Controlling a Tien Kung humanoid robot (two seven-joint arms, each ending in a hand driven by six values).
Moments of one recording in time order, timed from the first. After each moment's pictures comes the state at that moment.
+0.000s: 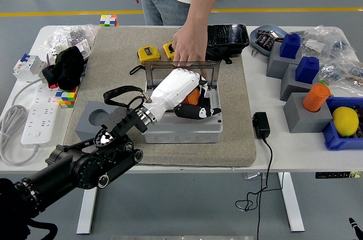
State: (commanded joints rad) left arm -0.65 0.00 -0.60 -0.86 1.88 0.47 -0.27; right arm 0.13 -0.14 1.29 0.18 -1.09 -0.17 -0.02
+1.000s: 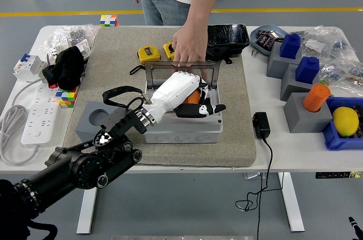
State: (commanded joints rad) left arm -0.65 0.00 -0.61 -0.86 1.85 0.43 -0.32; right arm 0.13 -0.14 1.28 0.18 -1.08 -0.17 -0.02
